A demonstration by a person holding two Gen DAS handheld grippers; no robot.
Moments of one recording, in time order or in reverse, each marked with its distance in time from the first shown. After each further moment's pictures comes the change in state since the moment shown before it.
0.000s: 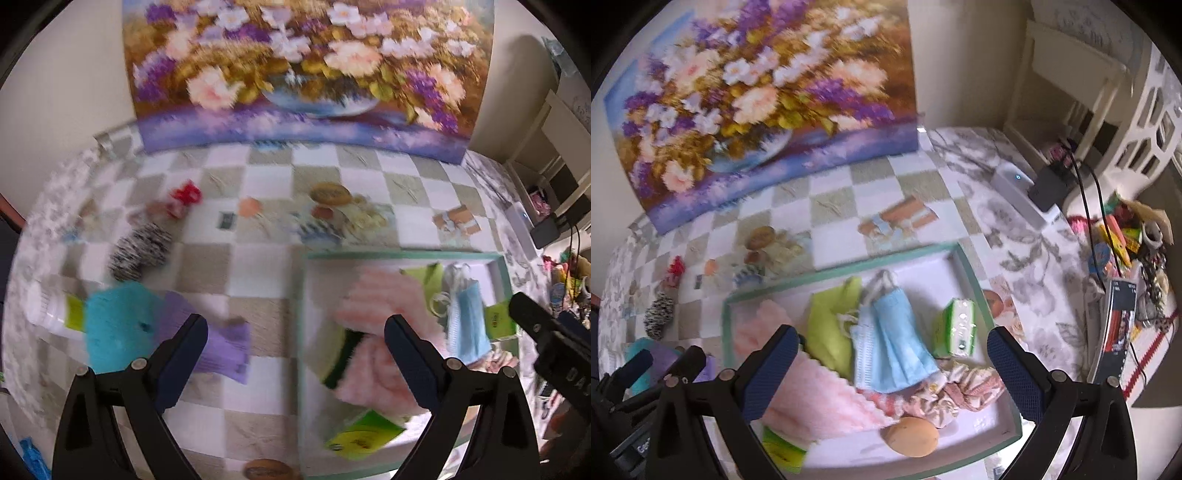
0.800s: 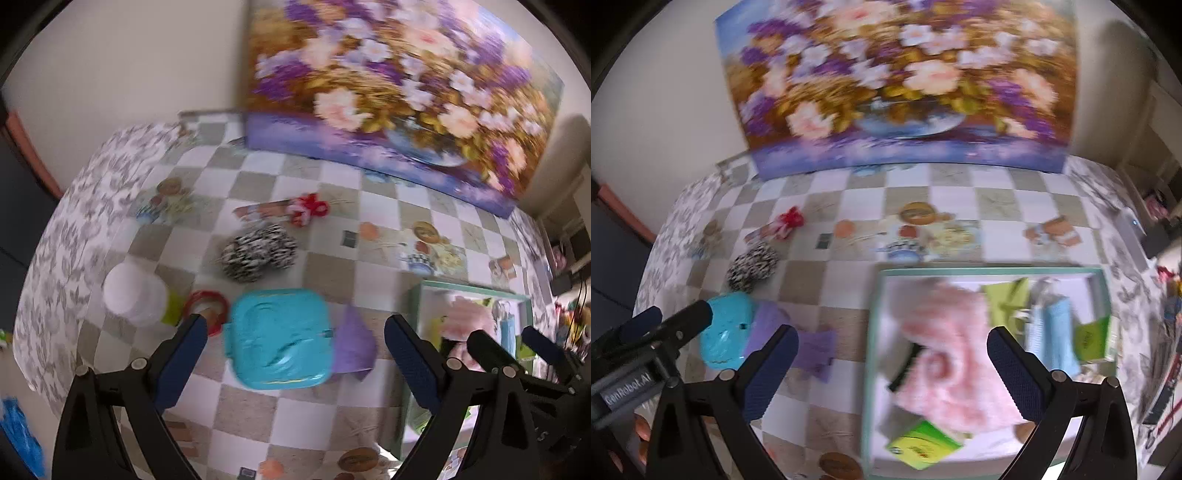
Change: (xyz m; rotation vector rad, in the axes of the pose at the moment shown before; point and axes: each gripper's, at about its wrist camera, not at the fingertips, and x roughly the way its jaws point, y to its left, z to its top) left arm -0.033 0.146 -0.003 -0.198 -0.017 0.032; right arm -0.006 0.151 -0.029 -0.250 0.032 0.235
